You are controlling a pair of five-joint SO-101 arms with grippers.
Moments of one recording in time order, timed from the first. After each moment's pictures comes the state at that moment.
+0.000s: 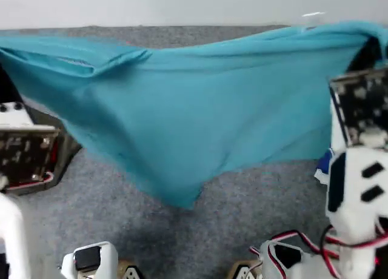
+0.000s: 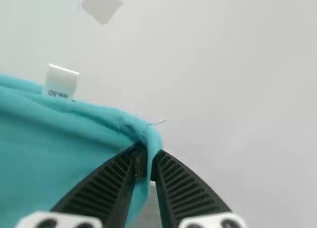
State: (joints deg) left arm -18.2 -47.9 -14.5 64.8 -30.1; right arm 11.4 -33.1 -43.1 83.0 33.1
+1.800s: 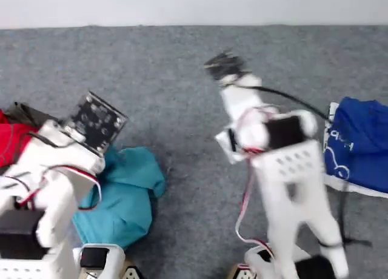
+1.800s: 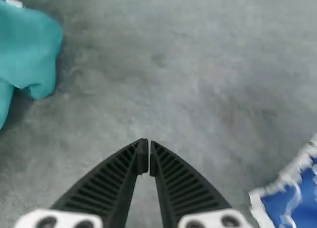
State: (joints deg) left arm -4.5 -57.3 18.2 93.2 -30.3; right arm -21.5 -21.4 6.2 89.0 16.3
